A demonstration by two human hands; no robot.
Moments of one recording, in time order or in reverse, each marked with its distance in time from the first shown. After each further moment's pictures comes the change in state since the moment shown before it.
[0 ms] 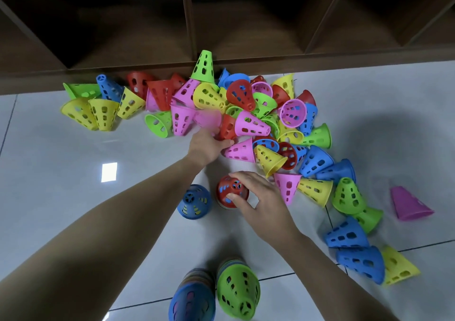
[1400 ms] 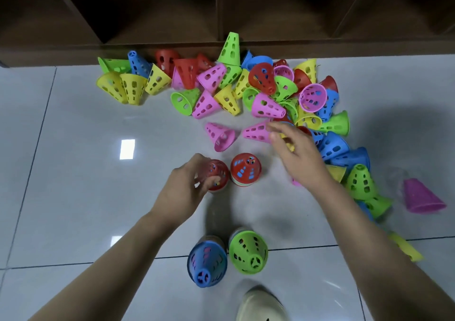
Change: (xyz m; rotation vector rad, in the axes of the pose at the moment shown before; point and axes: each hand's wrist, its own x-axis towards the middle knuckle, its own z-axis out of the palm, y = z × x) left_hand -0.189 -0.062 -0.062 -0.038 -0.010 0.277; right_hand 0.042 0.012 -0.047 0.073 -0.041 0.008
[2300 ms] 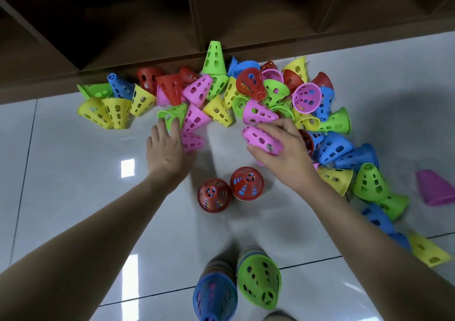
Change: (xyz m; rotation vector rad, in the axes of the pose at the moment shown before) left_hand 0.134 -0.035 -0.017 0.890 0.232 -0.088; right_hand 0.025 0.014 0.024 -0.030 0.171 0.048
